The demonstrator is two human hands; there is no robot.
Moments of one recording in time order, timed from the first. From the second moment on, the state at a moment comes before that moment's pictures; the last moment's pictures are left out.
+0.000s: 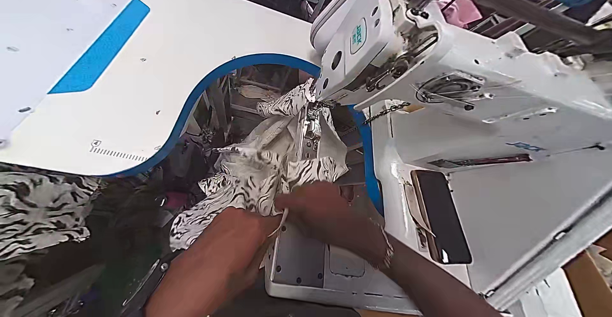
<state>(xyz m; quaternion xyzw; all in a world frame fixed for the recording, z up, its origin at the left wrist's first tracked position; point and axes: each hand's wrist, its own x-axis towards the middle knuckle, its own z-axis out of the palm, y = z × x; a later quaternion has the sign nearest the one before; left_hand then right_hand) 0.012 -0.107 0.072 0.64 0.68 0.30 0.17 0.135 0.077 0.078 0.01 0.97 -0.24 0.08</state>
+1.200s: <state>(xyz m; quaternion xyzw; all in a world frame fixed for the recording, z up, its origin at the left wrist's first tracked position) 0.029 0.023 0.020 0.43 0.77 0.38 0.27 0.209 0.187 0.088 0.48 0.87 -0.12 -0.10</state>
